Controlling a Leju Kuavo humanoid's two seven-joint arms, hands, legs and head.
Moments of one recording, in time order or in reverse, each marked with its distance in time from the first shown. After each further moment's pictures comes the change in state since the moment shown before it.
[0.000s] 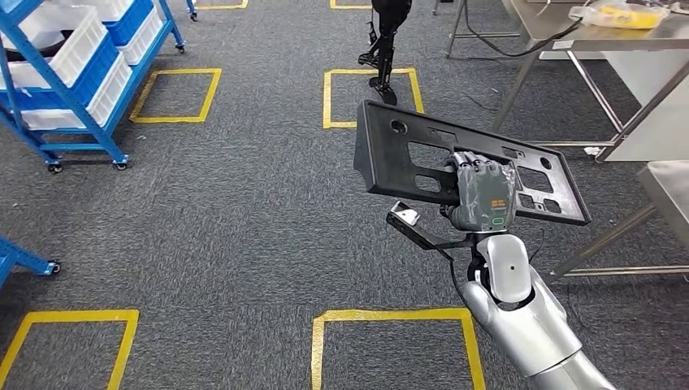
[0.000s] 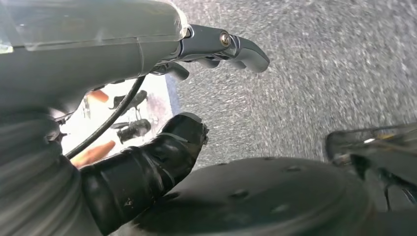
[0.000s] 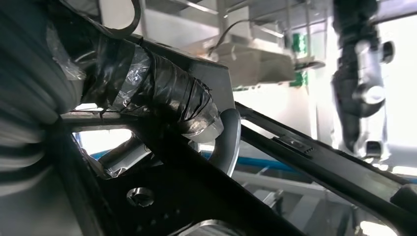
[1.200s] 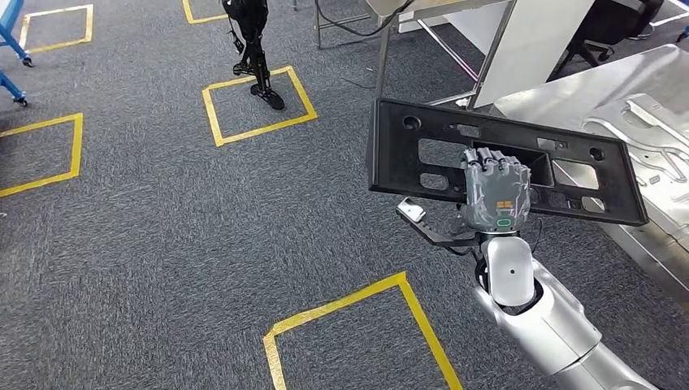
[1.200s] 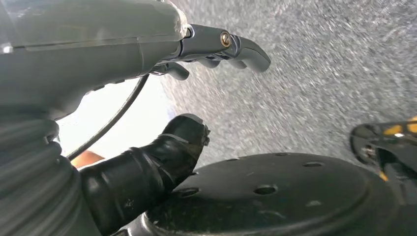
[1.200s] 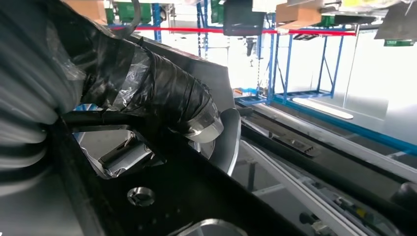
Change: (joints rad) left arm 0.000 -0.013 0.012 0.000 -0.048 -0.001 0.044; right arm -0.058 -0.142 0.165 -0.041 0.206 0.048 0.310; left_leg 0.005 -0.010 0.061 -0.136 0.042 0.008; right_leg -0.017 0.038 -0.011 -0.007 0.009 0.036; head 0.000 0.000
